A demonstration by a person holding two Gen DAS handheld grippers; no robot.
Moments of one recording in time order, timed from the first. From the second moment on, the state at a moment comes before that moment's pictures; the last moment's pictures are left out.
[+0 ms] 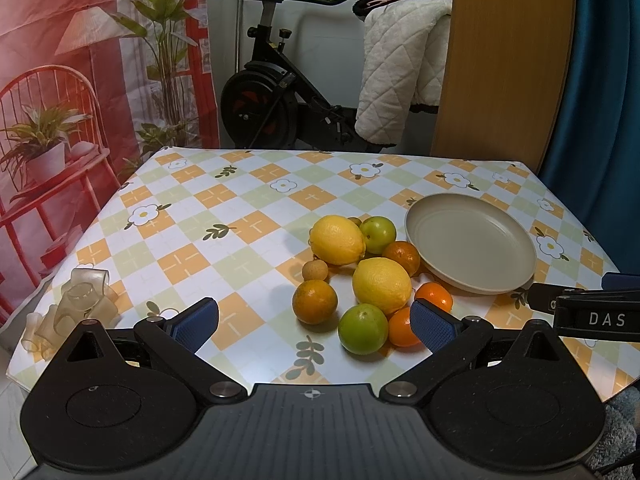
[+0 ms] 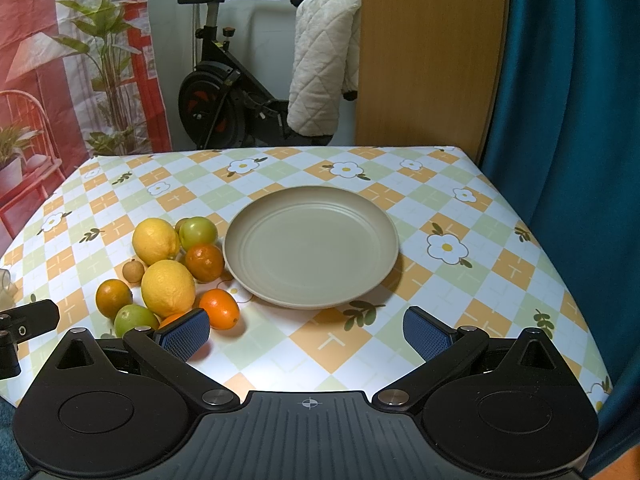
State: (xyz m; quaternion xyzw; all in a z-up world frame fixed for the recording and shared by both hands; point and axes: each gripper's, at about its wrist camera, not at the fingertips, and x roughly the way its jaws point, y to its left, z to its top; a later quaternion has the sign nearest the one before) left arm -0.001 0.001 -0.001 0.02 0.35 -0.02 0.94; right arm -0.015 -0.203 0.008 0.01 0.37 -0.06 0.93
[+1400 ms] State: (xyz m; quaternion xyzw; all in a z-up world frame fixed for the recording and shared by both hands) left arm 0.036 0.046 0.010 -0.02 0.33 0.03 0.94; right arm 0.018 -0.203 0.018 0.02 0.32 0.01 0.95
